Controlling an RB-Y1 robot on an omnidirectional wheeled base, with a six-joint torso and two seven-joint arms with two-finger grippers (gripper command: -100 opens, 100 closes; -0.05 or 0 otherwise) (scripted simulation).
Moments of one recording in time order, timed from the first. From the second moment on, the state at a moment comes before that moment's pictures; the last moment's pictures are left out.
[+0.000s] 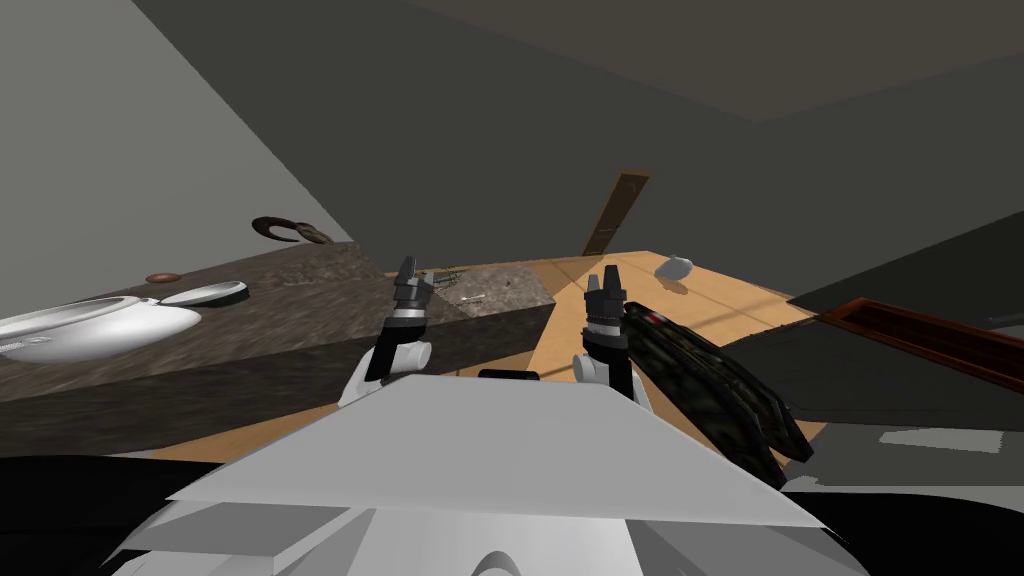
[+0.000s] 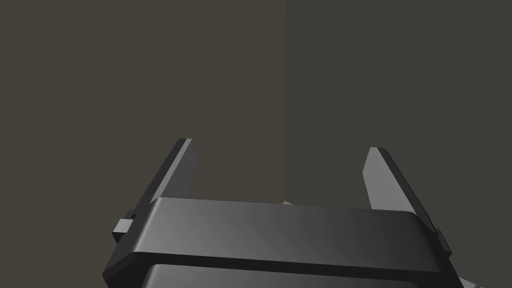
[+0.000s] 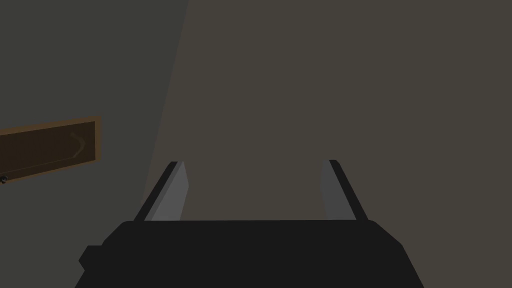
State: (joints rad) left arm 0.40 0.14 0.10 -2.25 0.00 -0.30 0.05; right arm 0.48 0.00 0.04 -2.32 0.12 -0.46 0.07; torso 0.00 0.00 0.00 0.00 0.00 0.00
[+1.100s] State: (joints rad) left arm 0.33 0.18 0.19 -2.22 -0.02 0.00 0.04; right arm 0.48 0.00 0.04 -2.32 0.12 -0.46 0.07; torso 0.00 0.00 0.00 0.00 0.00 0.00
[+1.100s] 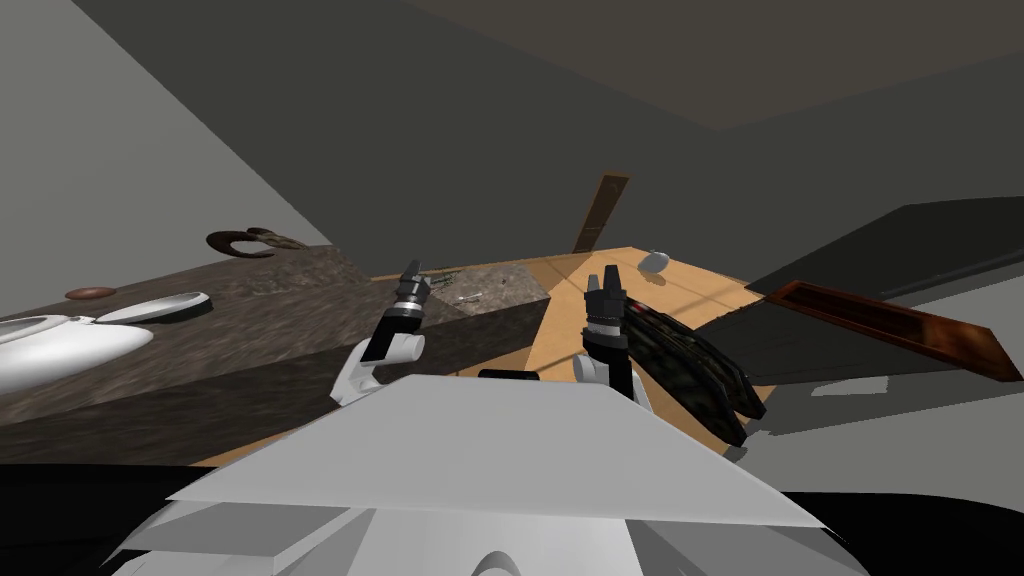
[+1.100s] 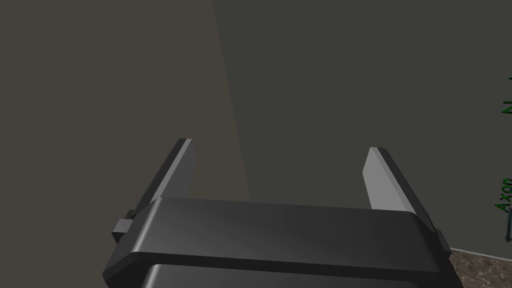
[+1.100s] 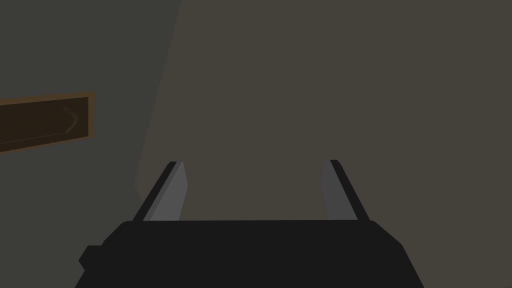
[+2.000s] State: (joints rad) left arm 0.28 0.21 0.24 -2.20 -0.02 0.24 0.03; right arm 0.48 0.00 0.04 -2.32 0.12 -0.46 0.07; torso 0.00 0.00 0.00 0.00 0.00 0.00
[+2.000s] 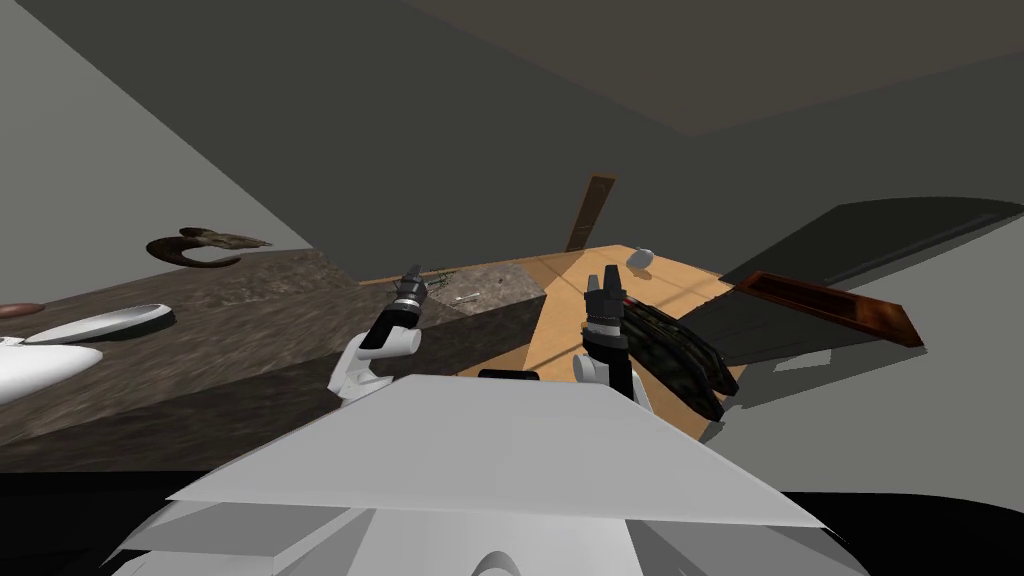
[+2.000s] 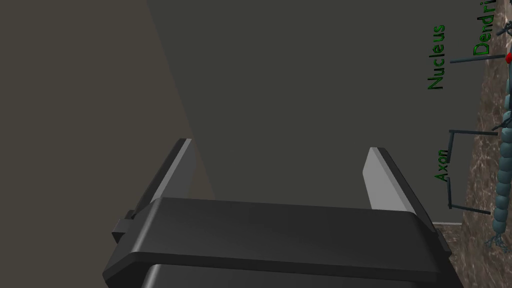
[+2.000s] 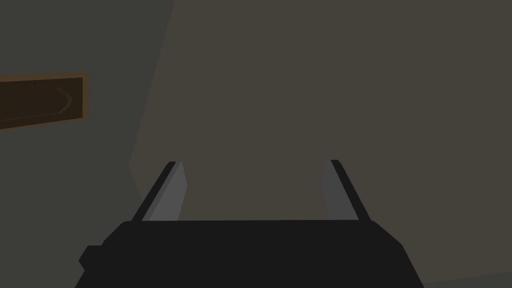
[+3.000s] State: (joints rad) left arm 0.22 0.24 0.29 -2.17 -0.01 0.50 0.04; right arm 0.48 0.00 0.04 -2.32 0.12 -0.46 0.07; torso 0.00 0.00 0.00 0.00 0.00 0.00
